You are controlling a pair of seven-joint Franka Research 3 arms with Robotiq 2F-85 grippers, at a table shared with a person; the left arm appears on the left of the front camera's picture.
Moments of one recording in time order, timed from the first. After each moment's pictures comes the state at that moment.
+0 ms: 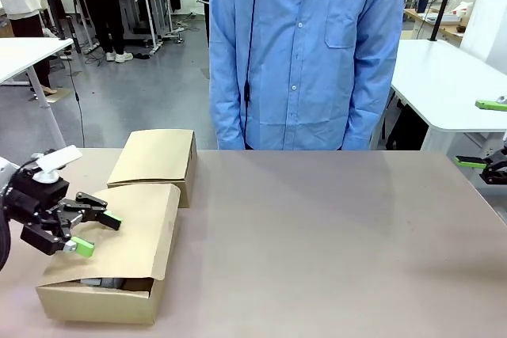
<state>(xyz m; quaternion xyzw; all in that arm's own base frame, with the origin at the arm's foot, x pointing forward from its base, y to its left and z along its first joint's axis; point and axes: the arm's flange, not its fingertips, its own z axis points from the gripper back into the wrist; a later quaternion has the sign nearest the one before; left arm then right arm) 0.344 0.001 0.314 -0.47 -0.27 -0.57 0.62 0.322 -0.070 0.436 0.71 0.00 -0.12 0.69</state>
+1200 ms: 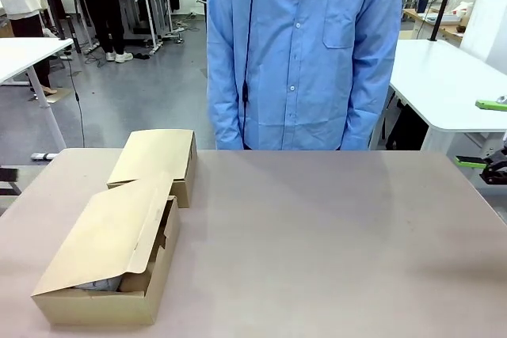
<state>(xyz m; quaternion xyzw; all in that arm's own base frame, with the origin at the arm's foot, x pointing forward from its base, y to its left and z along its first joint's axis) 0.279 0.137 0.430 -0.53 -0.32 -0.25 0.75 0.322 -0.070 0.435 0.71 0.00 -0.12 0.69</state>
